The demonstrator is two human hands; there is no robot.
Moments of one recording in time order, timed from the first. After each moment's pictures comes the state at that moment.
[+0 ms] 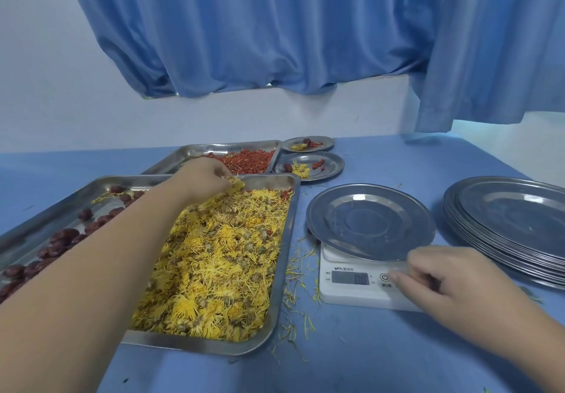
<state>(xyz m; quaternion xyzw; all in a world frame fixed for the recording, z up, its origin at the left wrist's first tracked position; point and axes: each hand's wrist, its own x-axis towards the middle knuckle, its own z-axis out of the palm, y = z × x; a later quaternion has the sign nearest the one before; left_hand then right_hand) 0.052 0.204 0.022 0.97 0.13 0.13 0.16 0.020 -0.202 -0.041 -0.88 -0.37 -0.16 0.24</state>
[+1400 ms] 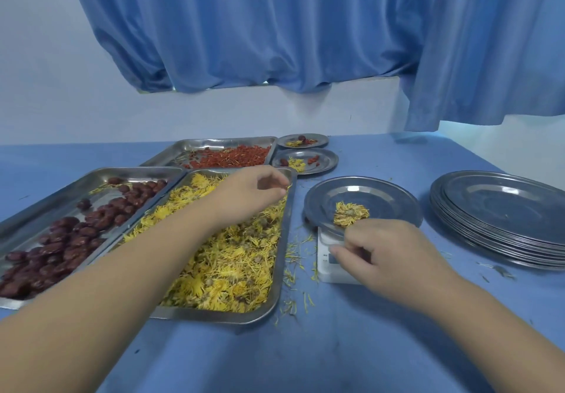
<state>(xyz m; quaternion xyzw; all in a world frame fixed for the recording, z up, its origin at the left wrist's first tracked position) 0.004 0.113 0.008 0.93 -0.03 0.12 0.33 -0.001 -0.145 -0.028 -0.85 -0.44 -0.22 0.21</state>
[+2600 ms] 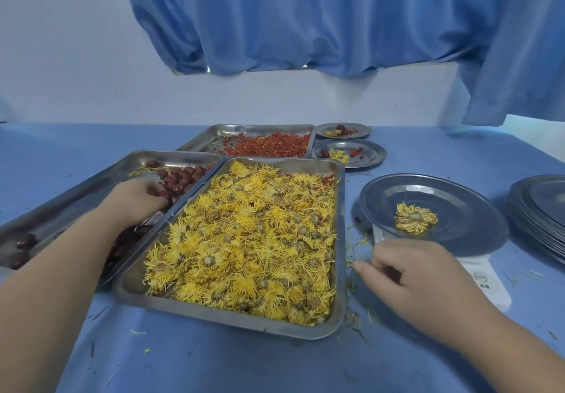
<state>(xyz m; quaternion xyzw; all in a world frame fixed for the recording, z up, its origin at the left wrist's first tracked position) -0.054 0.361 -0.037 0.93 0.32 0.14 0.12 -0.010 -0.094 -0.047 -0.86 -0.40 -0.17 0.26</state>
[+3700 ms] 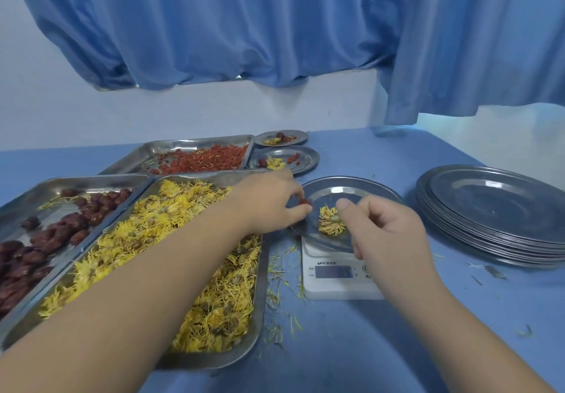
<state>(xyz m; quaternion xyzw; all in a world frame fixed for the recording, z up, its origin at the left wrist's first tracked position) 0.074 0.078 -0.005 0.97 -0.17 0.14 -0.03 0.011 -0.122 -0.025 -0.72 -0.17 -0.16 0.65</state>
